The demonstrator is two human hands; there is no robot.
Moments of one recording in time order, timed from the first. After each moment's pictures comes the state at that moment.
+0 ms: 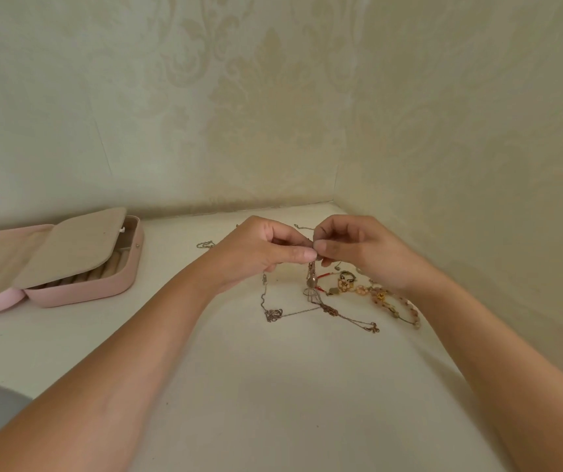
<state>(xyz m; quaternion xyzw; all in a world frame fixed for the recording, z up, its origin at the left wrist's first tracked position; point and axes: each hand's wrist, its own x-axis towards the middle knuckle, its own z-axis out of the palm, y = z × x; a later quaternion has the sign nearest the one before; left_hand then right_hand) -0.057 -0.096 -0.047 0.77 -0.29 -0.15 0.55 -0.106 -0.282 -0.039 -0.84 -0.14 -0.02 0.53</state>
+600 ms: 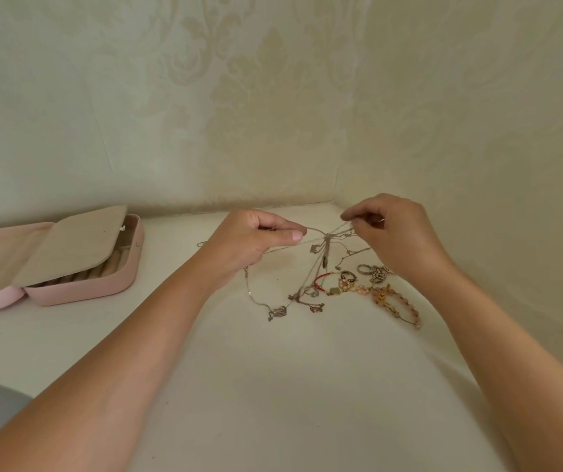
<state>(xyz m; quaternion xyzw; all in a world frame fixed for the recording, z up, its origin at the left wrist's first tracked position) -0.052 -0.095 -0.047 0.78 -0.23 -0.08 0.58 -0.102 -0.300 -0.033 -0.91 -0.02 -0.26 0.32</state>
